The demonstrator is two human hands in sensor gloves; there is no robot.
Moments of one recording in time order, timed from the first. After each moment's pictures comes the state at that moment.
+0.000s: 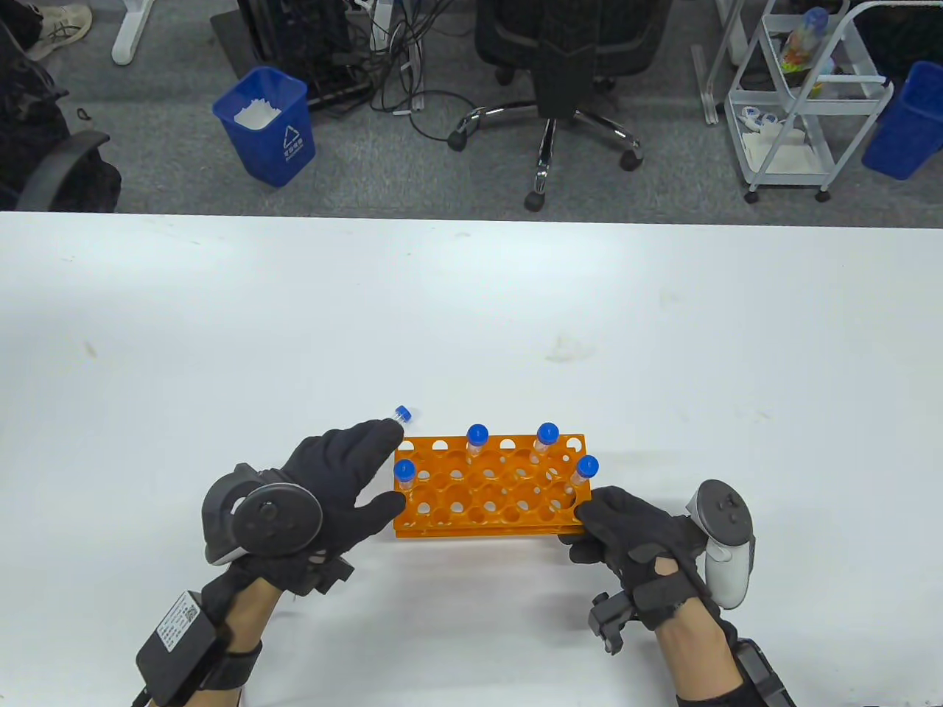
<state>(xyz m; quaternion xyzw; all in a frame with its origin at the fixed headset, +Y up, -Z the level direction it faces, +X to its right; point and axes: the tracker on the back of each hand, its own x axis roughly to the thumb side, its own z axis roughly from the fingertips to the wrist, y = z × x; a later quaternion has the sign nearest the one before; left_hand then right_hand) -0.207 -0.630 -0.191 0.12 -0.27 0.25 0.92 0.188 -0.739 -0.178 -0.03 0.16 0.70 0.69</state>
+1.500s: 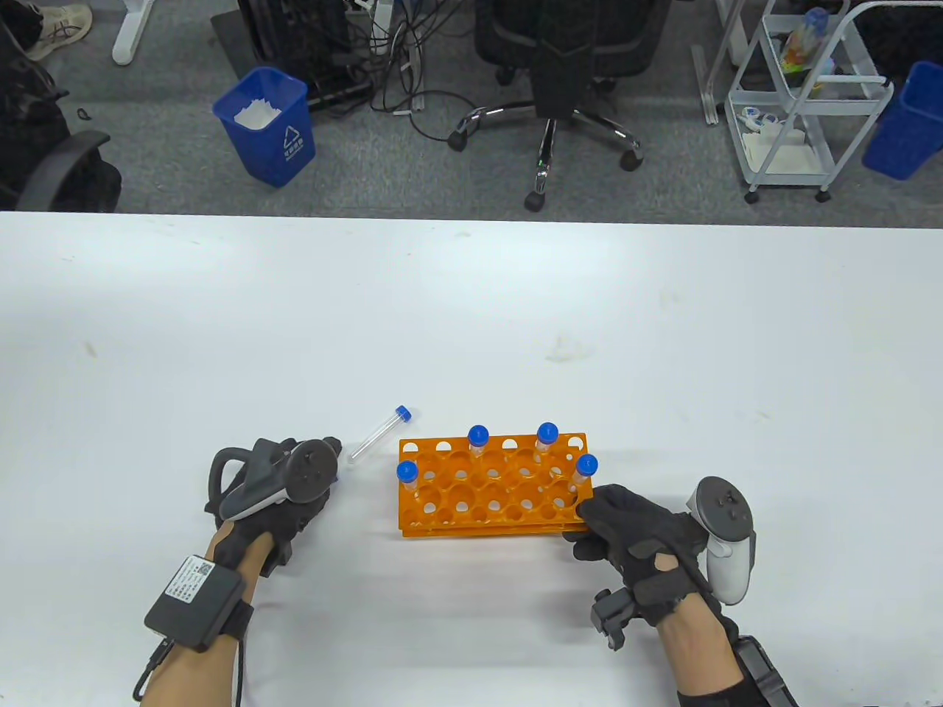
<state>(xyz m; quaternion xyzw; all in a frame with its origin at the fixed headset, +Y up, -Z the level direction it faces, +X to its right) -0.249 -0.737 -0.250 -0.05 -0.14 0.02 0.99 0.190 -0.741 -0.182 -0.04 0.17 0.71 0.68</state>
